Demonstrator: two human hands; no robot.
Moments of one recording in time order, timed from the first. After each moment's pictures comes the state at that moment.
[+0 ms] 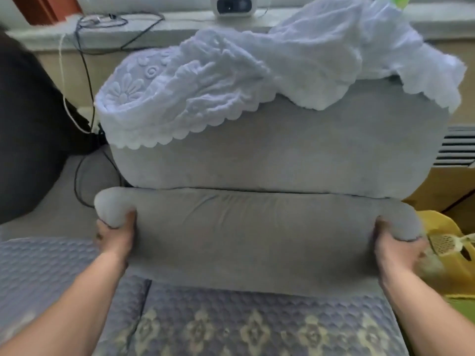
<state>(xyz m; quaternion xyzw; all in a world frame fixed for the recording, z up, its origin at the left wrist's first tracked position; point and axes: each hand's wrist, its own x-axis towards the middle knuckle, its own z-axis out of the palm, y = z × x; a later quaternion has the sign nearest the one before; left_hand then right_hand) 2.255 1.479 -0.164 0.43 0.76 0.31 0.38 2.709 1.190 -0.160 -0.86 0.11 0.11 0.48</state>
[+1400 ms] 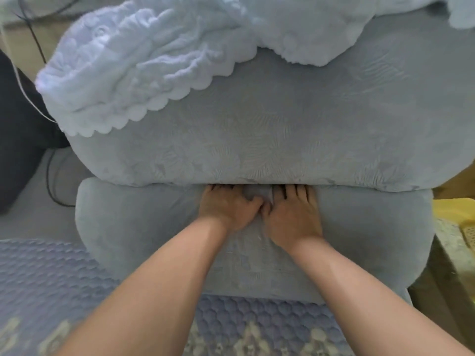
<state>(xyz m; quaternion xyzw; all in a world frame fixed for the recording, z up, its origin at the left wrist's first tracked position) 2.516 1.427 -0.153 0.87 0.48 -0.09 0.06 2.624 1.339 -0.180 -0.86 -0.50 0.01 0.05</state>
